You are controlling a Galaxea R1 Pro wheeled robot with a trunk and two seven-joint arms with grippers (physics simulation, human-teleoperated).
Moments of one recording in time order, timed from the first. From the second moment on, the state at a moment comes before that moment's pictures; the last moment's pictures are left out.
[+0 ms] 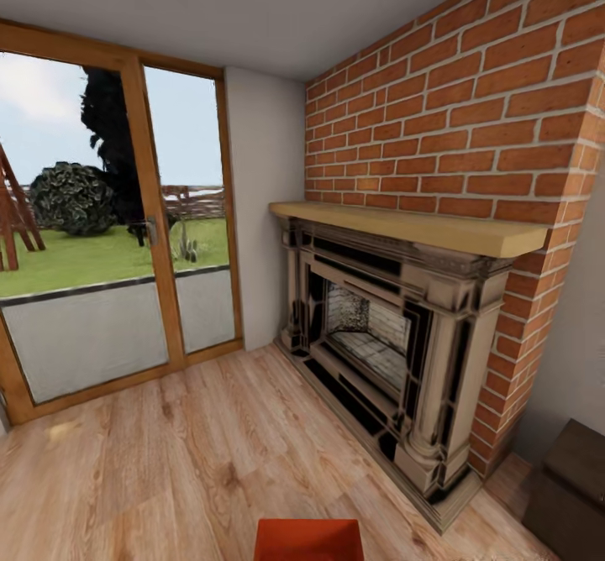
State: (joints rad) left arm -0.20 0.01 -0.11 0.00 0.31 -0.09 0.00; right arm -0.09 0.00 0.08 0.03 -0.01 -0.26 -0.09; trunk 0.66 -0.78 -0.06
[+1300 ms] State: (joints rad) left arm -0.20 0.01 -0.11 -0.02 0.30 -0.09 0.00; right arm -0.09 0.00 0.08 0.03 -0.01 -0.25 -0.09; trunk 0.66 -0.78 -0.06
